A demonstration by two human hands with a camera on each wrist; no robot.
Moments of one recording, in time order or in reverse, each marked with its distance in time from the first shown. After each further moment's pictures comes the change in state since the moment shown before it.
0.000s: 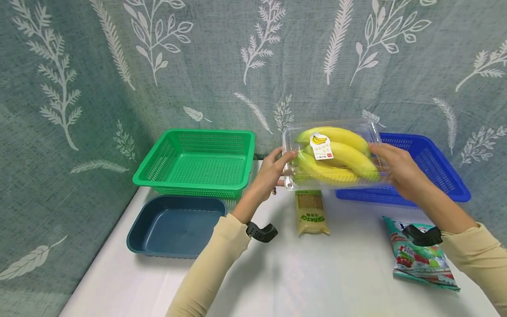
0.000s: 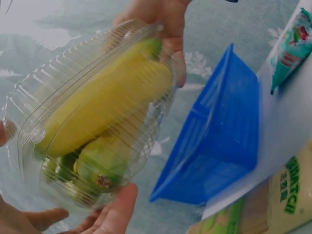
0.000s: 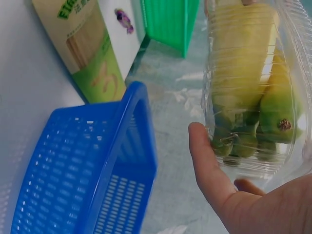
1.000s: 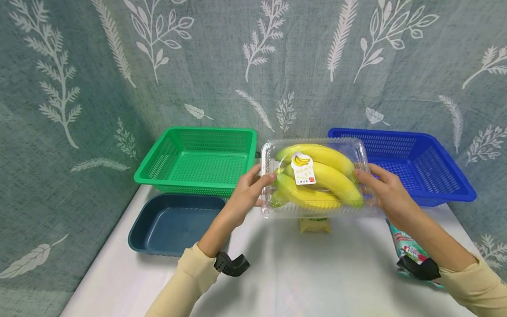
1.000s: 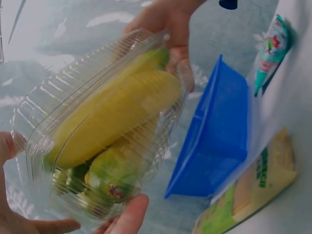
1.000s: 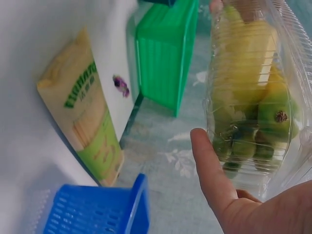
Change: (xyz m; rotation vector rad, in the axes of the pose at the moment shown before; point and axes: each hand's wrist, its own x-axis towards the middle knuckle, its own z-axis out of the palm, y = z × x) left_hand -0.077 0.001 -0.038 0.062 -0.001 0.051; right_hand -0.042 0.011 0.052 0.062 -0.028 -0.068
